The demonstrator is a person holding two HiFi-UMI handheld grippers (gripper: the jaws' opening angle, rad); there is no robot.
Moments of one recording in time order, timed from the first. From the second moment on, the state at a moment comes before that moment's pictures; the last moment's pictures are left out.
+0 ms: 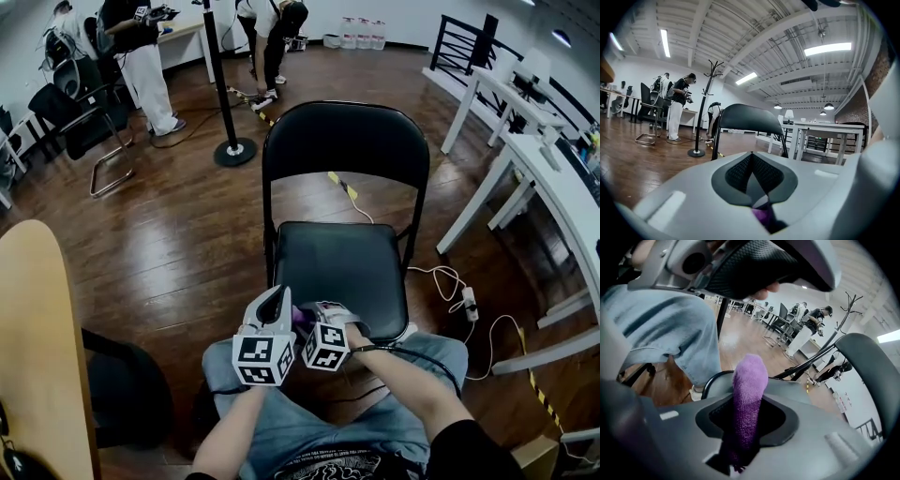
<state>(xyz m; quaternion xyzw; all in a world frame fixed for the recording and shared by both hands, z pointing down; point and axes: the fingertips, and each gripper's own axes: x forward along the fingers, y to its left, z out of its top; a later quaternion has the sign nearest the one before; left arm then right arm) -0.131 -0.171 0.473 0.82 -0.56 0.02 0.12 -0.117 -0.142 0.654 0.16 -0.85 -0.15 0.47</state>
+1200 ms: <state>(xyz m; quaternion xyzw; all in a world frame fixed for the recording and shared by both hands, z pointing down) -0.115 -0.211 0.449 0.83 -0.53 -0.01 0.14 -0.051 -0.350 0.568 0.29 -0.82 -0.17 0.47</state>
